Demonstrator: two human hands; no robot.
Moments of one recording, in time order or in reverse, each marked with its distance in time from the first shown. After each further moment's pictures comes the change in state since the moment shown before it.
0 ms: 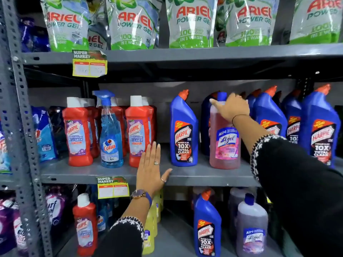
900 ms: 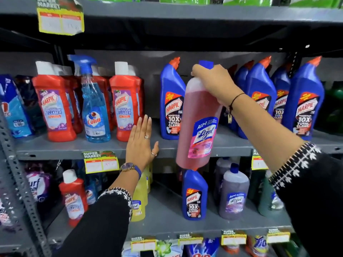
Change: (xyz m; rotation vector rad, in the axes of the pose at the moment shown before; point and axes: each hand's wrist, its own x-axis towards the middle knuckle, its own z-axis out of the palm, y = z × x) left_hand 0.001 0.002 -0.003 -0.030 -0.019 0.024; right_hand -0.086 -0.055 -0.038 0.611 -0.160 -0.019
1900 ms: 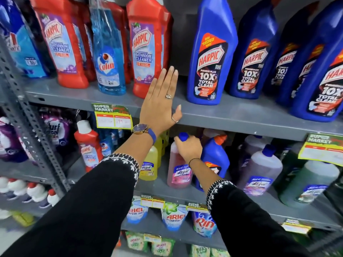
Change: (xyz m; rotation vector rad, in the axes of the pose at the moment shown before) left_hand -0.002 -0.003 0.008 0.019 0.107 0.059; right_hand -0.125 0.237 0.228 -0.308 -0.247 0.349
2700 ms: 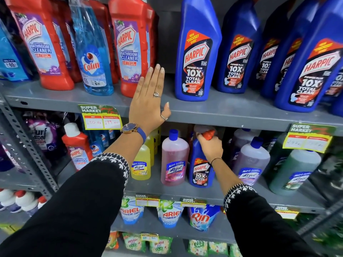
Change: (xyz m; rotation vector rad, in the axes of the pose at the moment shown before) left_hand -0.002 0.000 0.001 0.025 -0.014 -0.007; right_hand 0.005 0.052 -0.077 0.174 0.039 0.302
